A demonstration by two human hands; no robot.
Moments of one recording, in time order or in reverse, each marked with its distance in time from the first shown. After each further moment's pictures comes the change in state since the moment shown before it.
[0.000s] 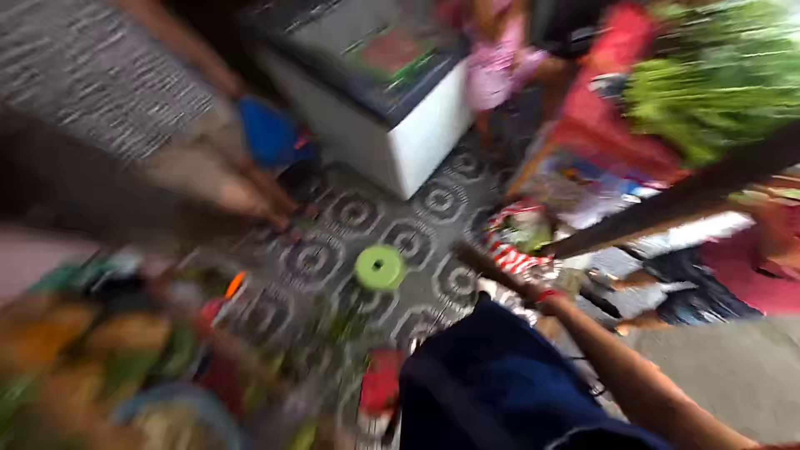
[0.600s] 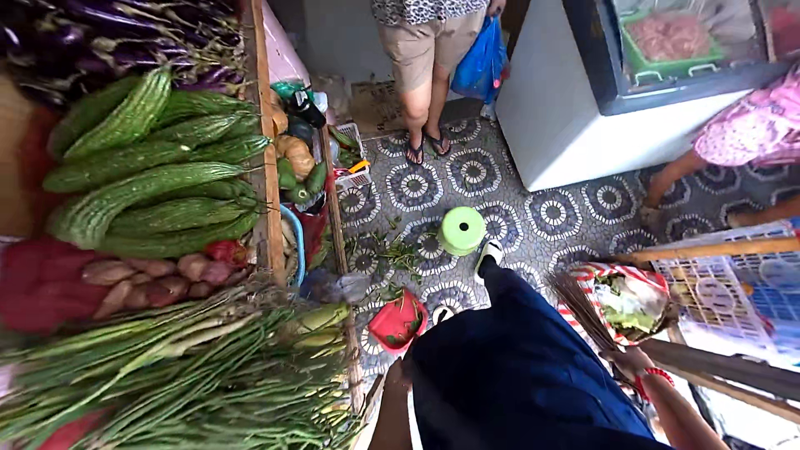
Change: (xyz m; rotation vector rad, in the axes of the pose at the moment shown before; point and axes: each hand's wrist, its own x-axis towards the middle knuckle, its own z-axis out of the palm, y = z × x) left_hand 0.180 -0.194 0.001 -0.872 0.174 -0.360; right_hand 0.020 -0.043 0.030 0.030 0.141 0.259
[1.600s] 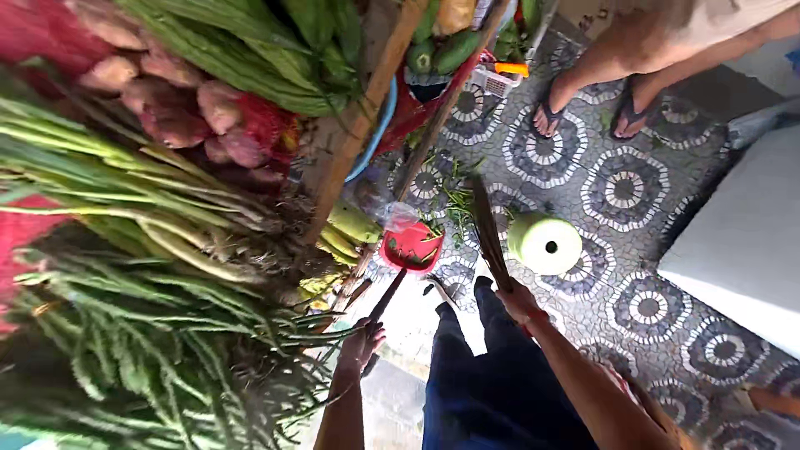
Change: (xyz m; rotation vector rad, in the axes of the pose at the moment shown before) left_hand 0.033 0.090 -0.007 -0.333 0.407 -0.292; right_hand 0.005 -0.425 0.255 -0.833 -0.523 -0.598
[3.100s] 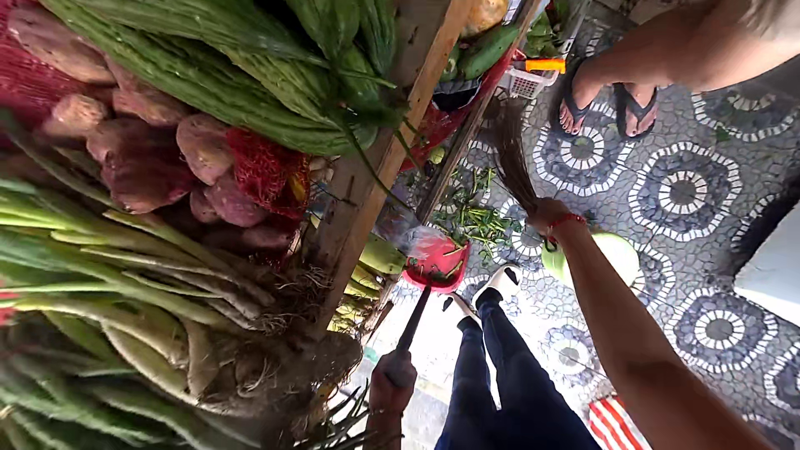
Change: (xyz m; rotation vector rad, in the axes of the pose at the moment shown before) left_hand 0.029 0.013 0.013 -0.654 -0.216 -0.073; right_hand 0.152 -0.169 -0.084 -0.350 0.284 -0.181
